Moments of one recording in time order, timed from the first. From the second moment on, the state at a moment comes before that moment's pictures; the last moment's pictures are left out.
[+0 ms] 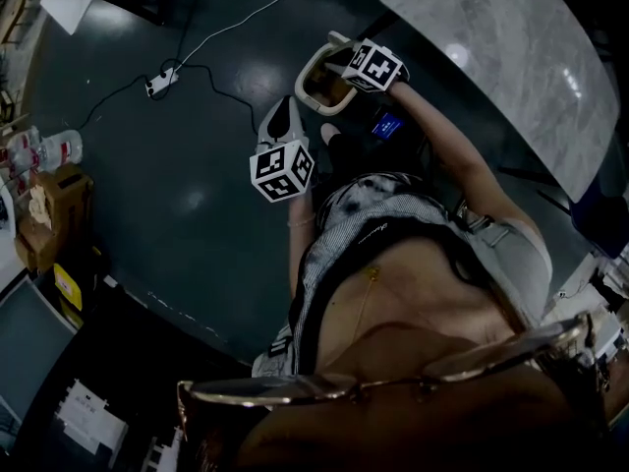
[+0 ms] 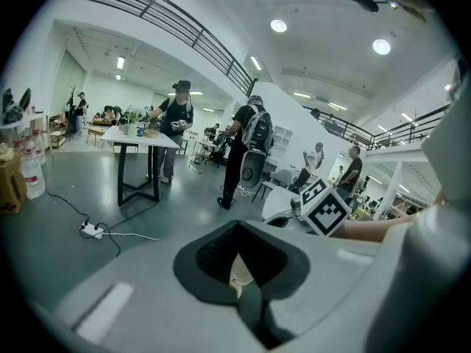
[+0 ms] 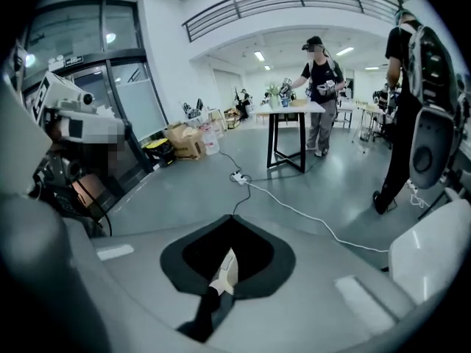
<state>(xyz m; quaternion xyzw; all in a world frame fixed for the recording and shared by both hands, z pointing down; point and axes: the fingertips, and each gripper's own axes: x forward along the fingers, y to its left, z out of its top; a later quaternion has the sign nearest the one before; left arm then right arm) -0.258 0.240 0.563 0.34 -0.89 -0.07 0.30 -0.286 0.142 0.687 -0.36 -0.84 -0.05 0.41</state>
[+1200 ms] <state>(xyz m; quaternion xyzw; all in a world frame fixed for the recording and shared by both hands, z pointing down) -0.244 0.135 0.462 0.49 -0.85 -0.06 0.18 -0.230 0.107 0.465 -0.26 -0.95 -0.02 0.15</state>
